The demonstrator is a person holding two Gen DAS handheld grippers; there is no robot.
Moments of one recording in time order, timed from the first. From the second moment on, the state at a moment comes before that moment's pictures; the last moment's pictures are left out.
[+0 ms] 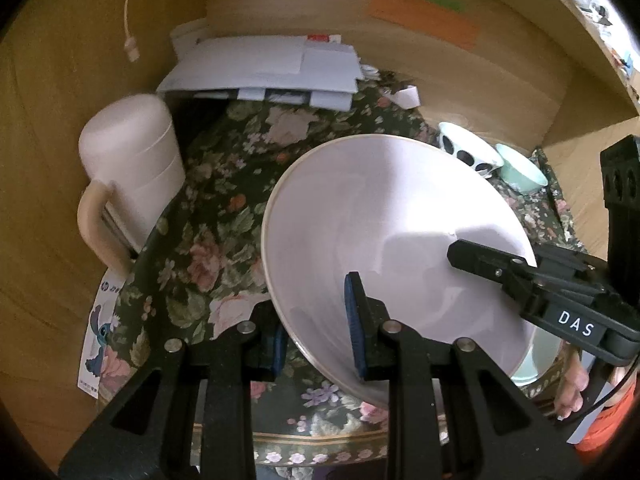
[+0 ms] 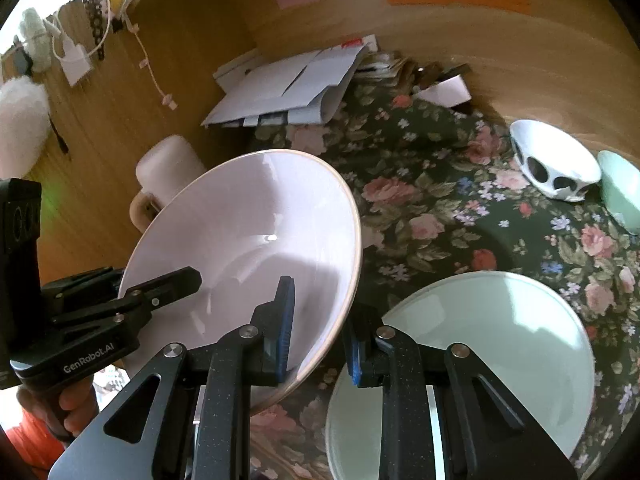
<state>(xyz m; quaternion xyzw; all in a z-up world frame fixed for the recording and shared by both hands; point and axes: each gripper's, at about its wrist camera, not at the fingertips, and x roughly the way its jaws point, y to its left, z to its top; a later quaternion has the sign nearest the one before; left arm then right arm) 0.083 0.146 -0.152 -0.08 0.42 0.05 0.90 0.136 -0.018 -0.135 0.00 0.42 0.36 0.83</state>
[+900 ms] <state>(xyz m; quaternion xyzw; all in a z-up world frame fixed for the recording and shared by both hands) 0.092 0.175 -0.203 -0.11 0.46 0.06 0.88 0.147 0.021 -0.179 -0.04 0.48 0.36 0.80</state>
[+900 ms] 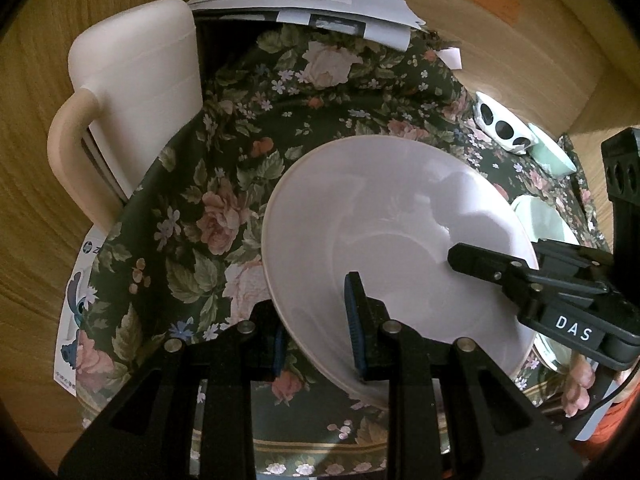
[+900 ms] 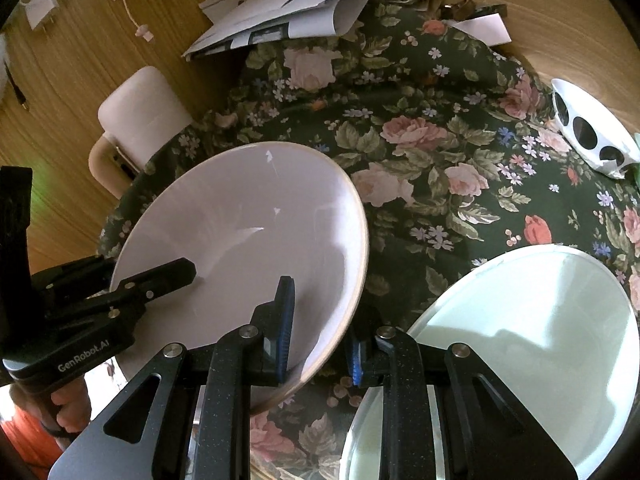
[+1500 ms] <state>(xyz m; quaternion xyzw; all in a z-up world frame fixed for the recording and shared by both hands) 0.090 0.171 -0.163 -0.08 0.41 0.09 0.90 0.142 -0.004 -0.144 -0.03 0.42 0.37 0.83</state>
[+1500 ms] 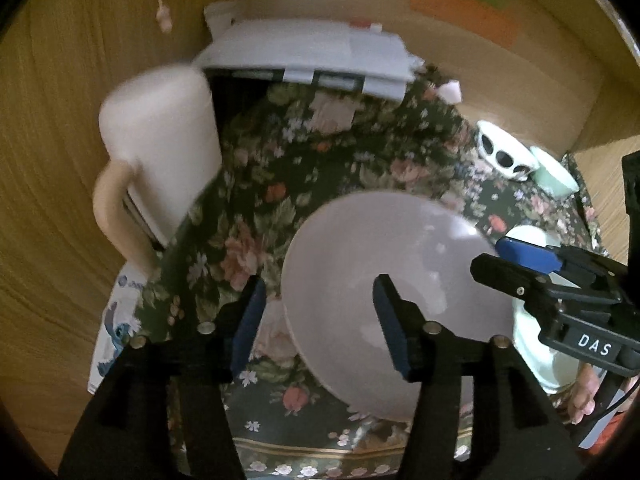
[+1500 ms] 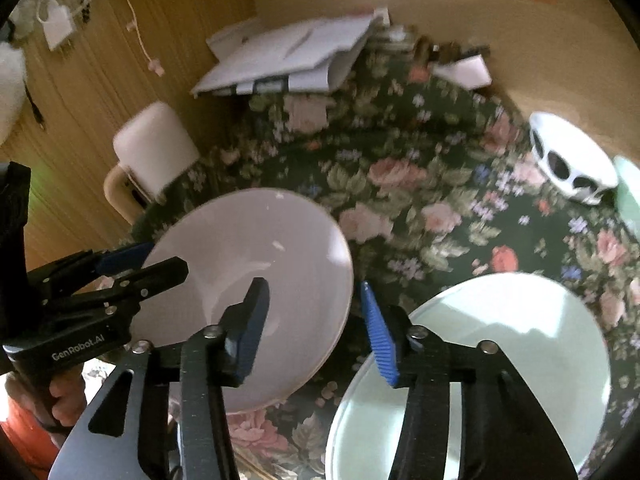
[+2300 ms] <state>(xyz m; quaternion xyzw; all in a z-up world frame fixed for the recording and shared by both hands) 0.201 0.053 -0.109 0.00 0.36 -0.01 0.93 0.220 -0.149 -0.103 0.02 0.36 0.24 0.90</state>
